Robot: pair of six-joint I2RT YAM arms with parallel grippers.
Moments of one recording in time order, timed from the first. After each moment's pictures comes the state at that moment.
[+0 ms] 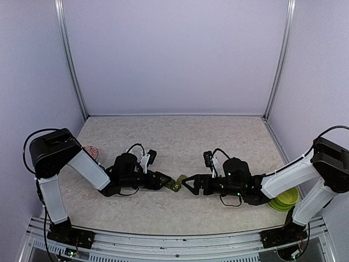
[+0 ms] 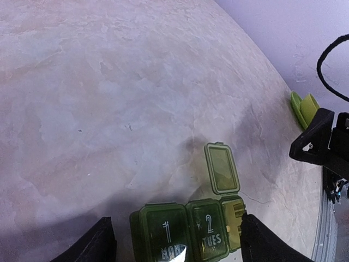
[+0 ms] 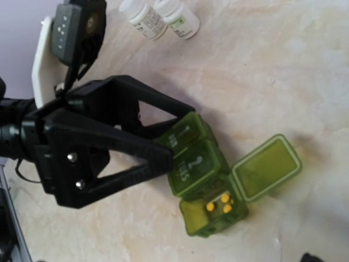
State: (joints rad) left arm -0.78 1.90 0.60 0.84 0.29 -0.50; right arm 0.99 1.56 0.49 0.69 -0.05 0.73
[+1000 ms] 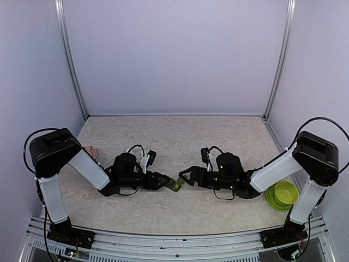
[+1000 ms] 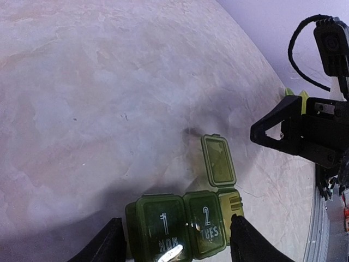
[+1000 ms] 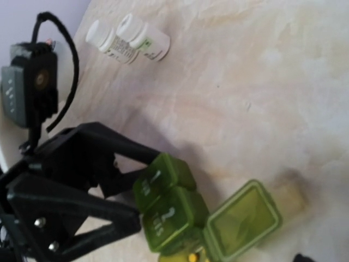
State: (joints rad) left arm -0.77 1.91 0.60 0.84 0.34 -0.52; right arm 0.91 1.72 0.59 0.74 -0.11 0.86
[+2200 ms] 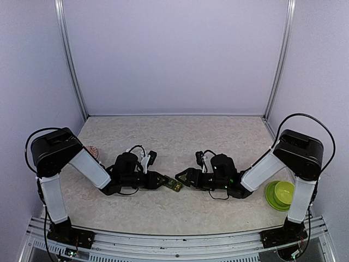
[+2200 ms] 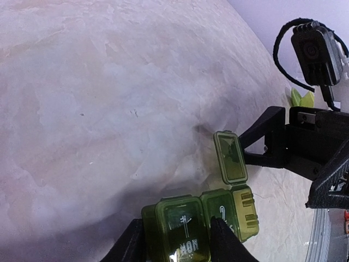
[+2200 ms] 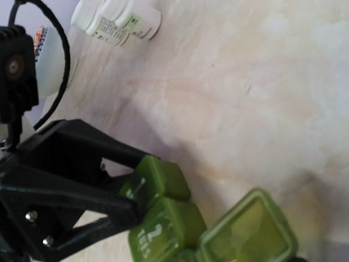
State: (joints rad) left arm -0.76 1.92 0.62 0.80 0.34 -0.53; right arm 0.89 1.89 0.65 0.83 -0.21 0.91
